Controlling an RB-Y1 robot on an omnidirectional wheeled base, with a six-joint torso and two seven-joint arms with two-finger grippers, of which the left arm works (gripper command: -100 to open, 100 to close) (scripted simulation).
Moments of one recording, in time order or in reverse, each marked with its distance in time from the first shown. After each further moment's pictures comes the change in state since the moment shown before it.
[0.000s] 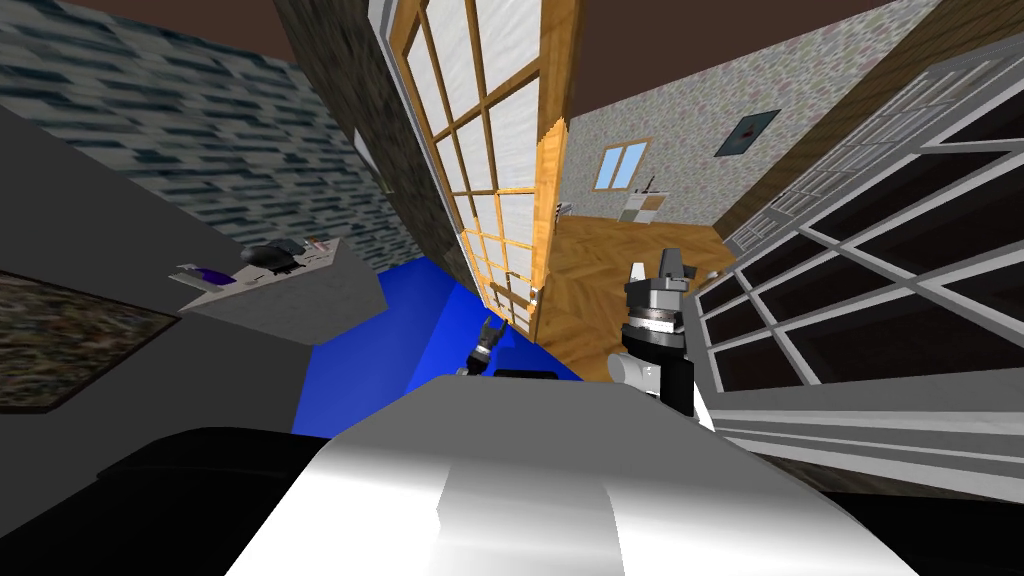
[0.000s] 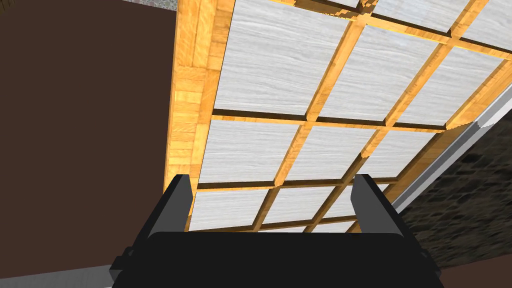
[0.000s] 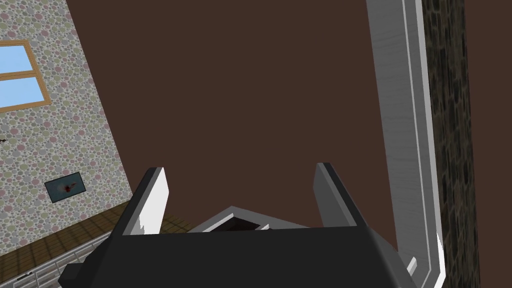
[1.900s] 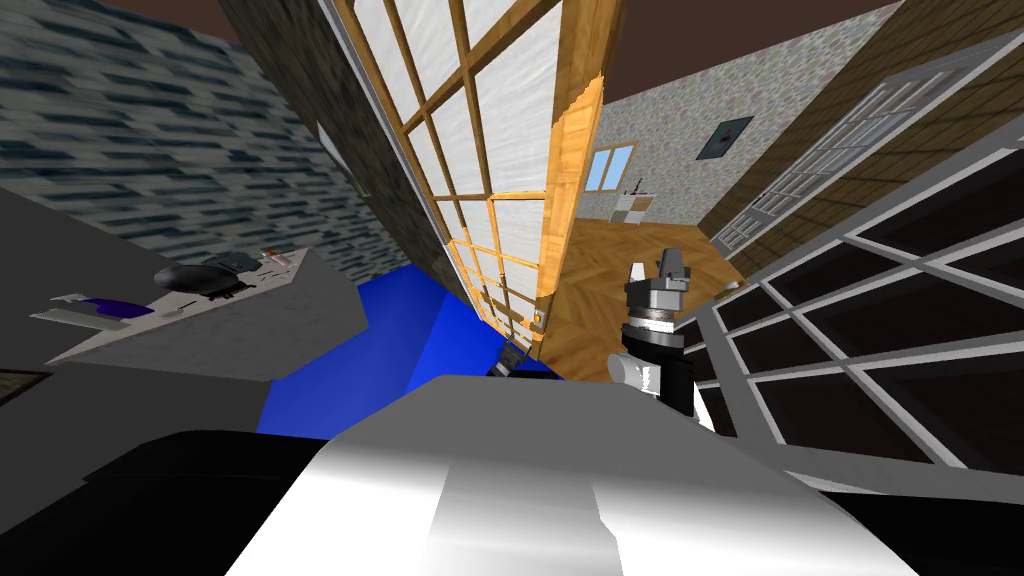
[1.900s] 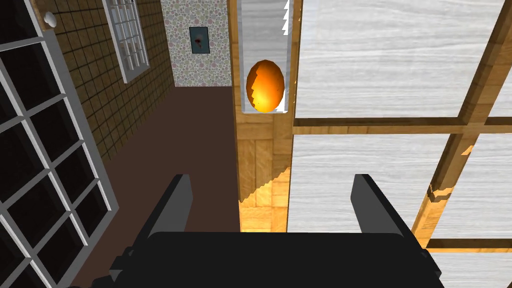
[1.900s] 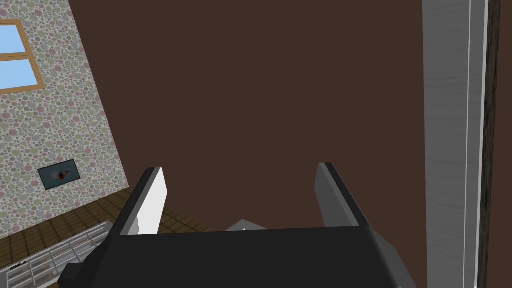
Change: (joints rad) arm -0.050 -0.083 -0.086 0.357 -0.212 -0.135 -0.322
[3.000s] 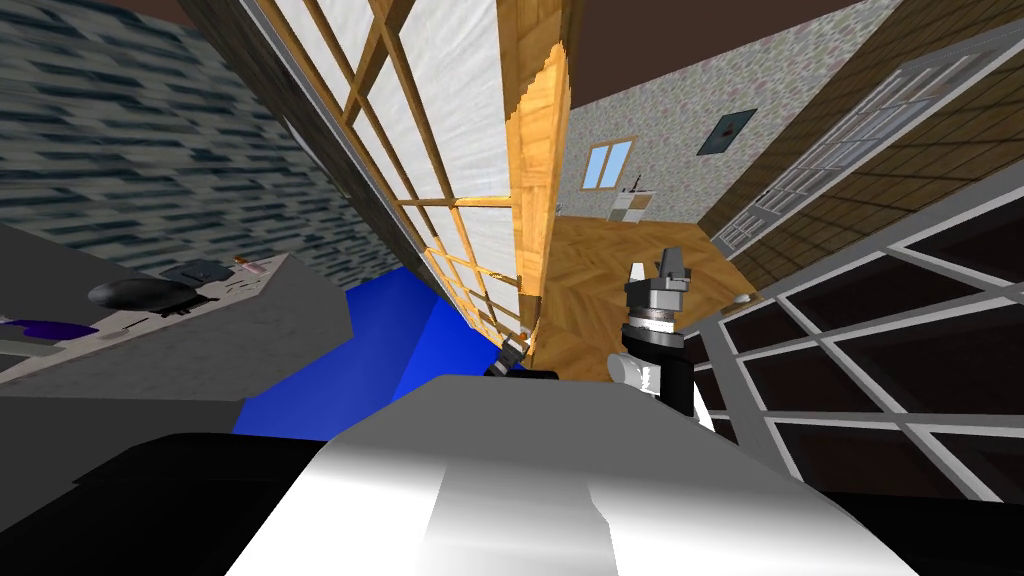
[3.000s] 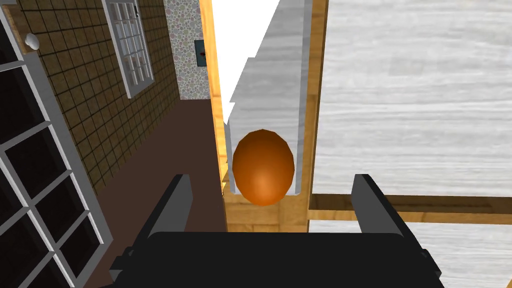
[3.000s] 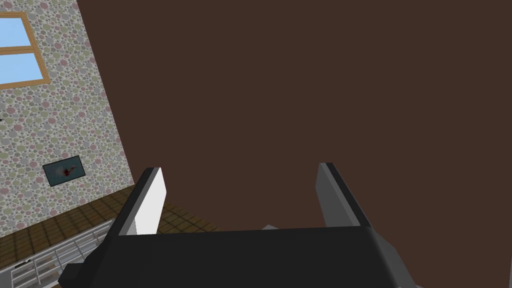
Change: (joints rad) arm -0.035 0.023 0.004 0.032 0.009 0.009 -0.006
